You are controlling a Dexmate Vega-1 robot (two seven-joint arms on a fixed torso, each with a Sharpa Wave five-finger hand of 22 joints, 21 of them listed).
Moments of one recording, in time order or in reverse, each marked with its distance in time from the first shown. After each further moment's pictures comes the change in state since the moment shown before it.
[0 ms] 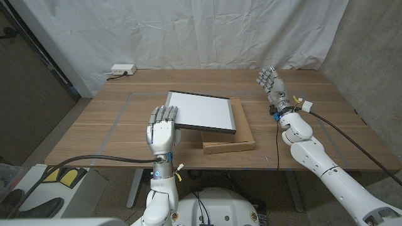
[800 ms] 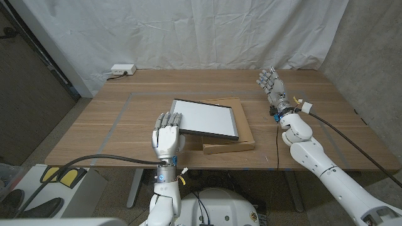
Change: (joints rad) left arm -0.012 -0.003 0.056 0.024 0.004 0.036 -0.042; left_hand -0.006 -0.010 -0.021 -0.007 0.003 0.000 0.000 0.015 -0.003 -0.005 -0.005 0.006 -0.002 0.000 0.000 0.008 -0.003 0.000 0.000 0.000 0.000; right arm 0.005 0.007 0.000 0.027 0.017 0.012 0.018; right_hand 0.000 0.000 0.000 0.000 0.000 0.000 0.000 0.000 0.000 0.000 0.000 0.000 0.000 -0.005 0.005 0.000 0.000 0.000 0.000 0.000 0.000
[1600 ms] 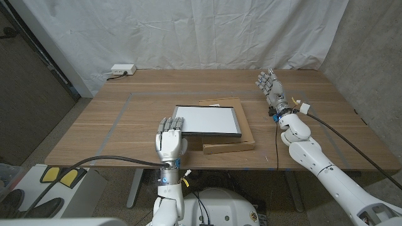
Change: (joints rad) left arm -0.020 -0.023 0.039 0.036 -0.026 0.034 -0.008; left_hand 0.000 0.000 -0.022 0.003 0.000 -0.011 0.000 0.016 0.000 -0.007 0.000 0.012 0.000 0.000 0.000 0.000 0.000 0.000 0.000 0.000 0.000; right arm 0.027 0.017 -0.010 0.054 0.014 -0.002 0.025; right_hand 0.000 0.000 0.004 0.004 0.000 0.000 0.000 0.000 0.000 0.000 0.000 0.000 0.000 0.000 0.000 0.000 0.000 -0.011 0.003 0.004 0.000
